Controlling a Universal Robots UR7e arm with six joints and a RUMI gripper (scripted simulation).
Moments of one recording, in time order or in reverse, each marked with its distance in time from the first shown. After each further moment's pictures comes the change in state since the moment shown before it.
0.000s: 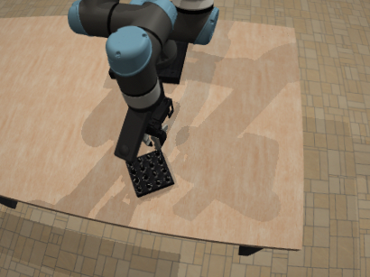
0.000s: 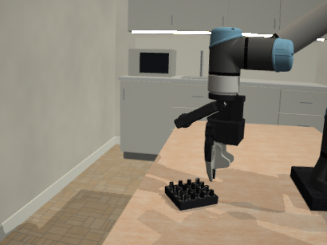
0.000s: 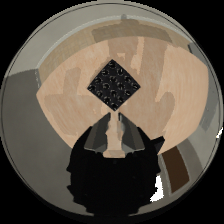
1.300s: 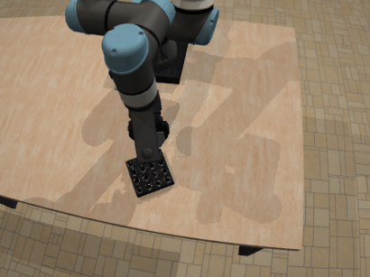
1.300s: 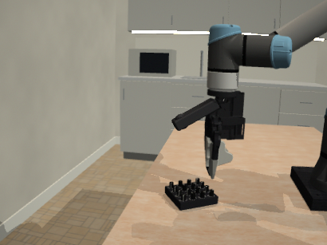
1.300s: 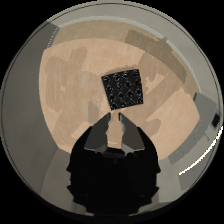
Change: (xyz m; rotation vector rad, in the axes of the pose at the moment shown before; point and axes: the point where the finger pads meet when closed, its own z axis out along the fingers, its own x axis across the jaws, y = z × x) arm -0.004 -0.003 -0.008 0.002 0.008 -0.572
